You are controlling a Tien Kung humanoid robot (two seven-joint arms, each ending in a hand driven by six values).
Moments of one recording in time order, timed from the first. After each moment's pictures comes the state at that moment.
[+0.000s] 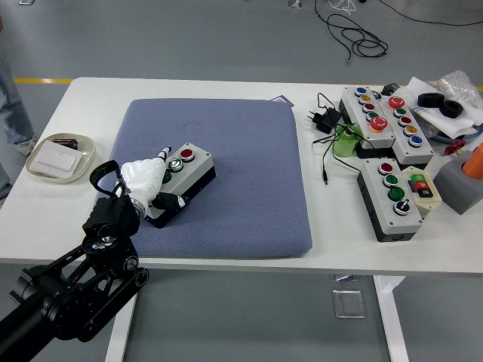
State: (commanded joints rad) left arm -0.46 0.13 -0.92 -1.28 2.27 -0.02 0.65; right arm 0.10 -0.12 0.94 0.18 -1.19 -0.12 -0.33
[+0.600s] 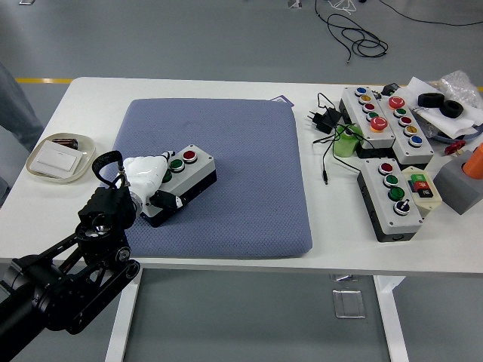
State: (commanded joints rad) left arm -0.50 0.18 -0.92 -1.30 2.27 -0.14 0.55; right arm 0.10 -0.12 0.94 0.18 -1.19 -0.12 -0.33
